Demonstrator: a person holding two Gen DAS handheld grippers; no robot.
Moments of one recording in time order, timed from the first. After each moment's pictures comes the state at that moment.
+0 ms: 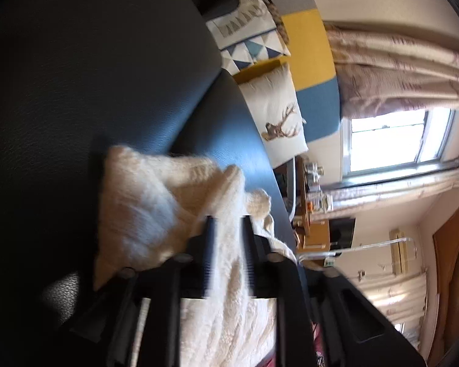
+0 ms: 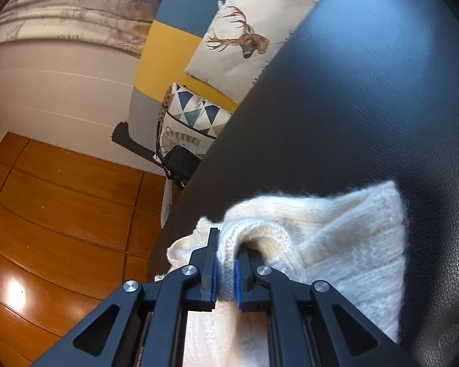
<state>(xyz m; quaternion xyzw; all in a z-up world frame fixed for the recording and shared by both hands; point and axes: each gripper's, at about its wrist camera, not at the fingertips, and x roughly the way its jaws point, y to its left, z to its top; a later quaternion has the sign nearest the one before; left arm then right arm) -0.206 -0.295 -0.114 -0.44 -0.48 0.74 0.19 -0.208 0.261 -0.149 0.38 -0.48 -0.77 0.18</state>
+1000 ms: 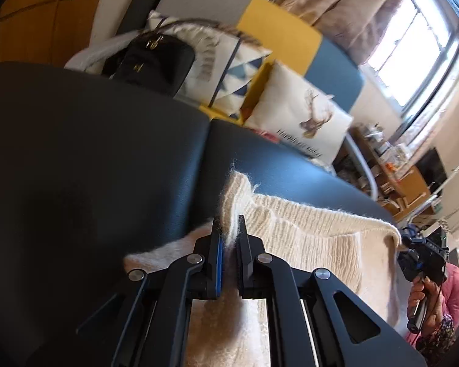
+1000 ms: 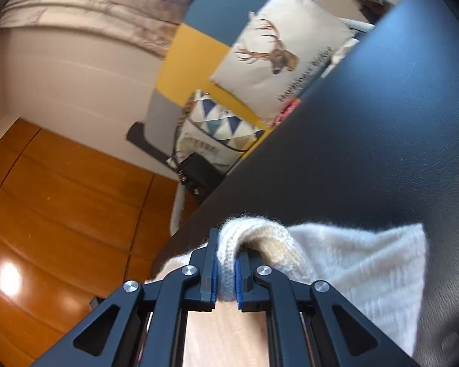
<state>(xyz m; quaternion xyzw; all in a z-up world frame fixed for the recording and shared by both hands) -0.221 -0.244 -0.051 -0.43 -0.19 0.88 0.10 -0.224 0.252 -0.103 0.36 -0.46 -0.79 0.19</state>
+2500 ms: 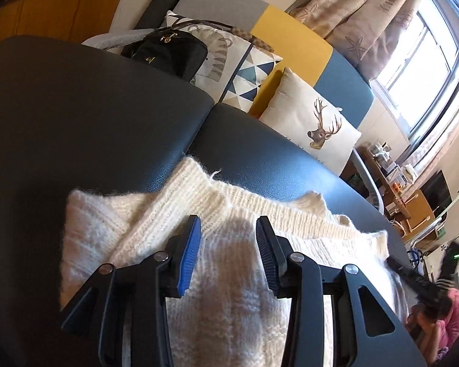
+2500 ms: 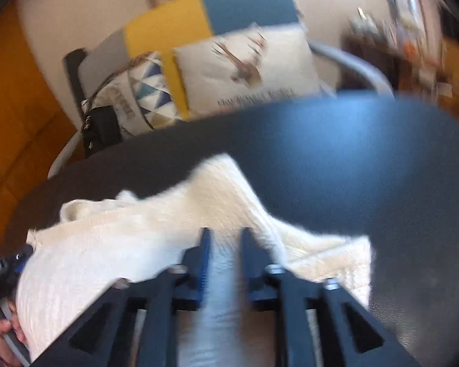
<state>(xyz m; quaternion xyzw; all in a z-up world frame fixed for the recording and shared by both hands) -0.178 -0.210 -0.092 -0.36 -0.23 0.90 0.06 -0.189 0.163 -0.092 0.39 -0.10 -0.92 0.05</state>
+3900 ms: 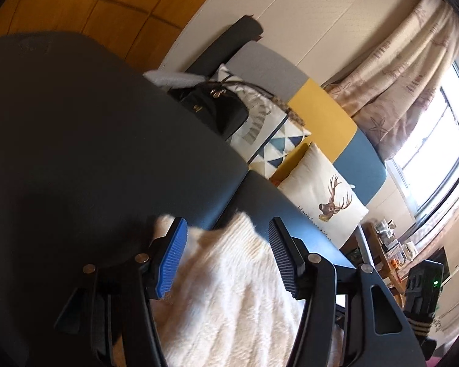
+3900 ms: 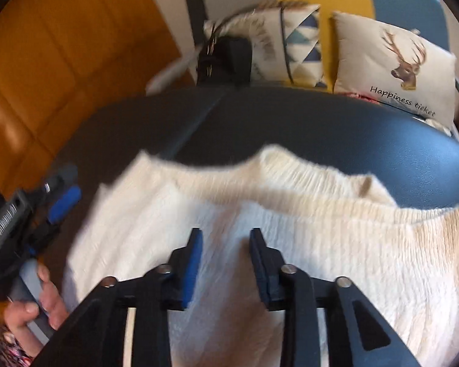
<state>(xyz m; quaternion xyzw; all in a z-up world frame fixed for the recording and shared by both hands) -0.131 -0.259 -0.068 -0.26 -0.34 0.90 -0.05 -0.186 -0.040 -0.129 0.49 0.01 -0.84 0.23</state>
